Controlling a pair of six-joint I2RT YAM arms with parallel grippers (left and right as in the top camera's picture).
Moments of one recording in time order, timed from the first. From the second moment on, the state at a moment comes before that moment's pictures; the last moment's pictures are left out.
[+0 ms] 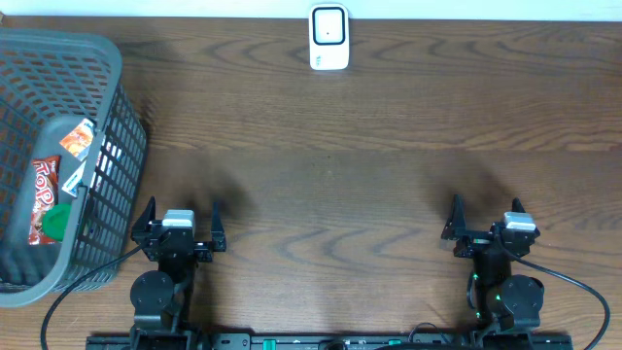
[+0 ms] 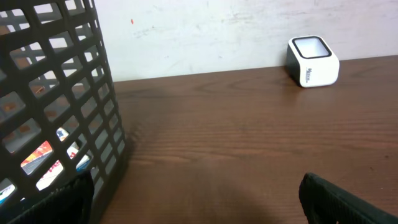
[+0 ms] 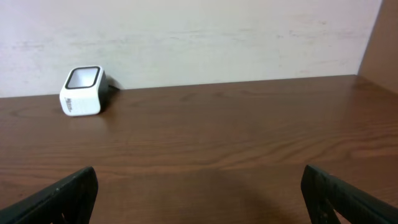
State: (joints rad) left arm -0.04 0.01 0.05 -0.17 -0.03 0.09; right arm 0.05 0.01 0.01 -0.06 0.11 0.08
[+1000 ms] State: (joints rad) left arm -0.04 0.01 0.03 -0.13 0.03 0.11; right arm 0.05 0.01 0.01 -0.06 0.11 0.08
